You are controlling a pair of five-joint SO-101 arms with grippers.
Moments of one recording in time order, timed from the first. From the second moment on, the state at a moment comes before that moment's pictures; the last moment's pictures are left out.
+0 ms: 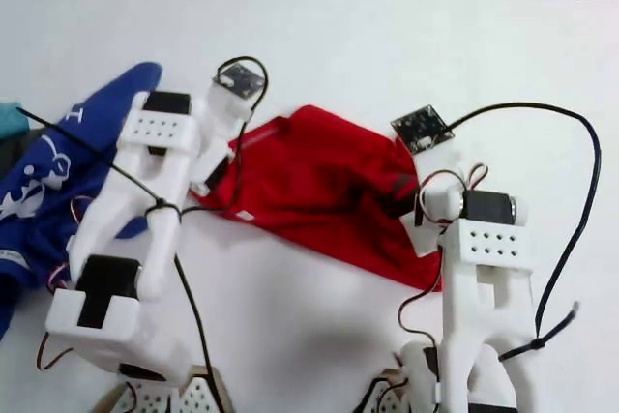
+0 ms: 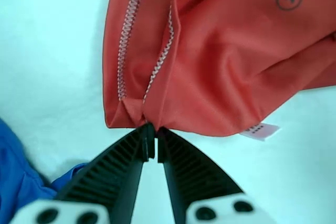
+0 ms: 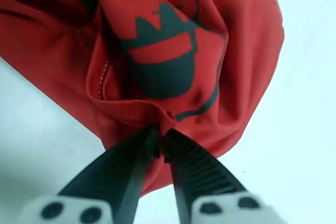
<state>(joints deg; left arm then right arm) -1.1 5.8 11.5 77.8 -25.0 1.8 -34.5 46.4 70.3 31.8</state>
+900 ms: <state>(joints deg) -3.8 -9.5 -6.2 91.6 -25.0 6.5 -45.6 16.7 69.5 35.1</state>
